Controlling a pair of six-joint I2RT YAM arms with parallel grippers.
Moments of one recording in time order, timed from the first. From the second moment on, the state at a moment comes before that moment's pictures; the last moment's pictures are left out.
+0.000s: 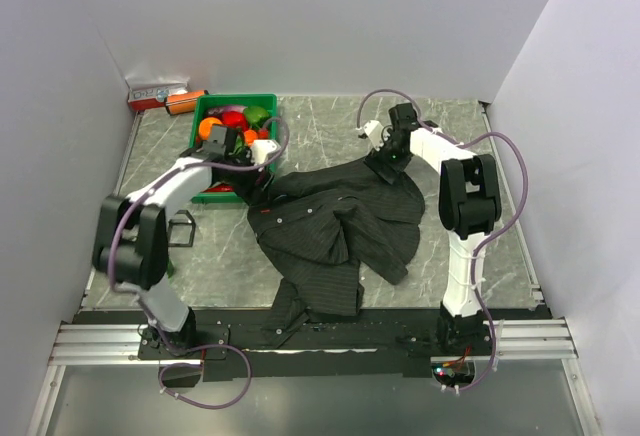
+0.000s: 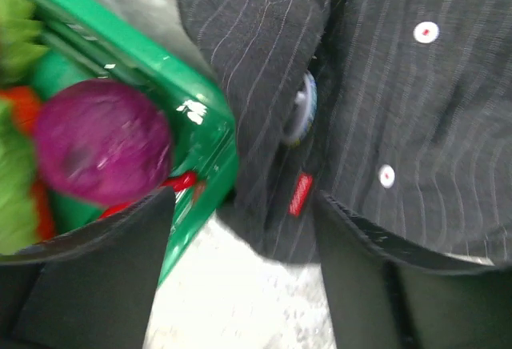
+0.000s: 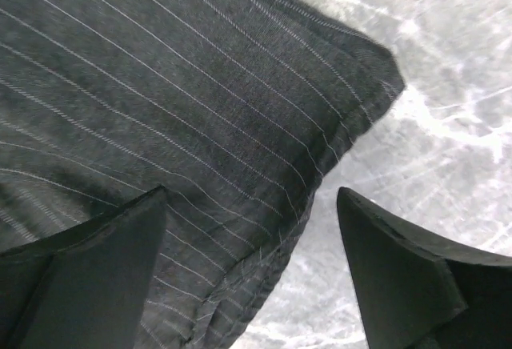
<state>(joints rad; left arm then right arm) -0.25 1.64 1.16 -0.48 0.46 0.50 0.19 2.13 1.64 -0.64 -0.15 -0.73</state>
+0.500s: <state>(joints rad) -0.28 1.87 1.46 -0.64 0.49 0.46 0.06 2.15 1.83 -0.75 -0.16 -0.62</state>
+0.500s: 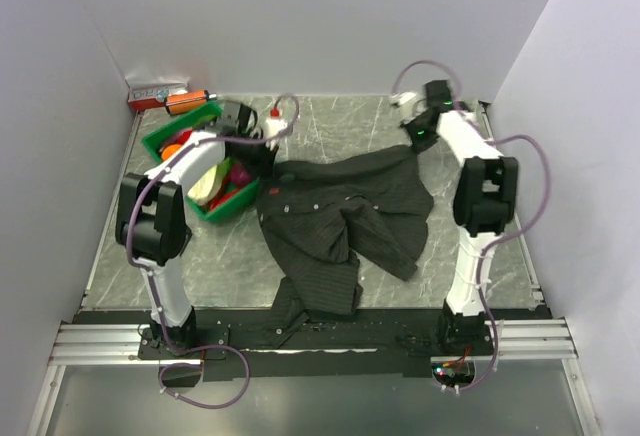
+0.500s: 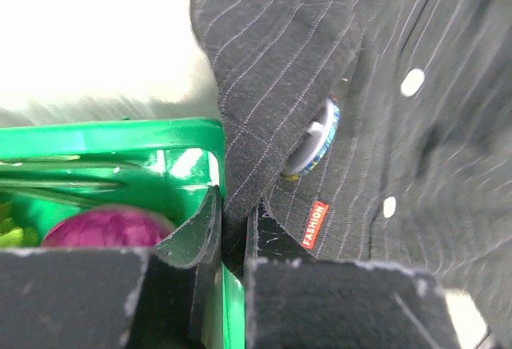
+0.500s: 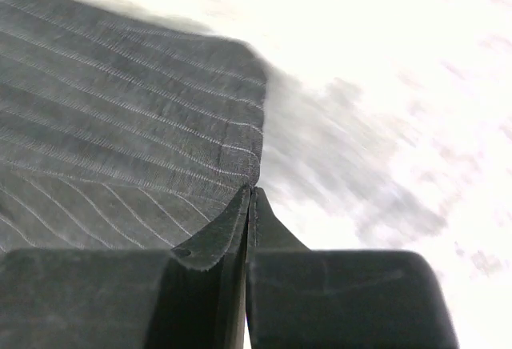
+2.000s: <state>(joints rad) -0.33 1.82 1.52 -1.01 0.27 0.84 -0.01 1.59 1.45 -0.94 -0.42 -0.48</state>
